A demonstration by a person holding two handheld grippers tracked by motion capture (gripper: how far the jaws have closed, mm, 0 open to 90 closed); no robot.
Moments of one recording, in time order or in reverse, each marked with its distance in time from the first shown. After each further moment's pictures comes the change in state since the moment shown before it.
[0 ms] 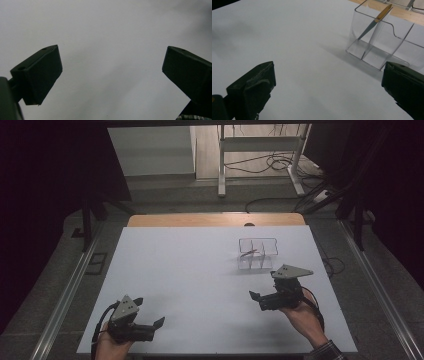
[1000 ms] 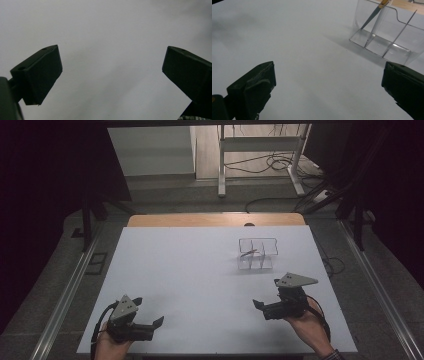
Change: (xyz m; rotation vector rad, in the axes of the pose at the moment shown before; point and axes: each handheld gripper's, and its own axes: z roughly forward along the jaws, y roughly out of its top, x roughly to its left) left arm 0.003 -0.001 0.000 -0.003 0.003 -0.008; right arm 0.009 -0.014 -0.016 0.024 0.001 0.012
